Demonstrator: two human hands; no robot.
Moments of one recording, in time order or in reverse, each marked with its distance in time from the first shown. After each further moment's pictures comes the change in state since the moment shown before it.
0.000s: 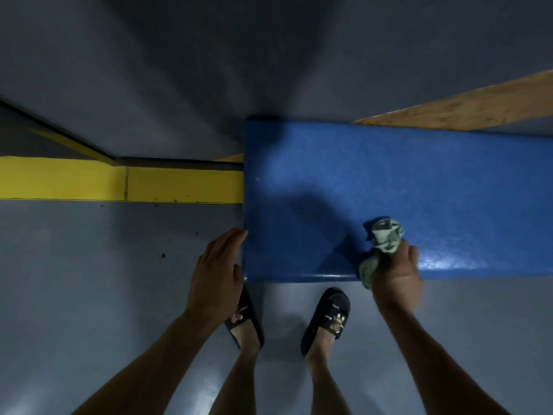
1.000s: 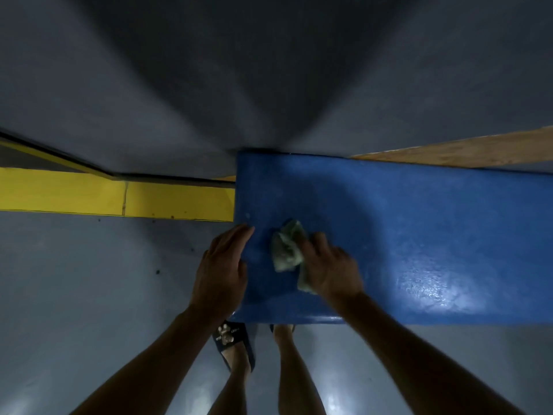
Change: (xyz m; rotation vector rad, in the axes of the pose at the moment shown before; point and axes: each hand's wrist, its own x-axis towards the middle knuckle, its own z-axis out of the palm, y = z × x) left_hand 0.077 0.033 0.000 -0.026 0.060 0.077; right_hand 0.054 -0.097 0.027 -0.225 -0.120 -0.942
